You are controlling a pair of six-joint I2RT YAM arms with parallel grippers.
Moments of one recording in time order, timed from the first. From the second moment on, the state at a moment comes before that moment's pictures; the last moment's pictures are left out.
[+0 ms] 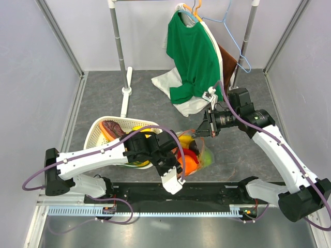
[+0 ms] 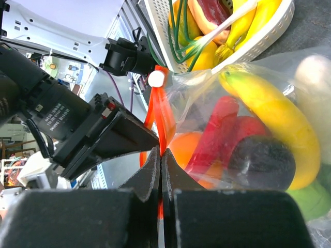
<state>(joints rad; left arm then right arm) -1.24 1.32 1.26 -1.00 0.37 1.31 0.38 1.14 1.16 -0.76 -0.95 0.26</state>
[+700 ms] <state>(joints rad) -1.16 1.37 1.44 -0.61 0.24 0.68 0.38 1.24 1.37 -0.88 -0.88 0.01</state>
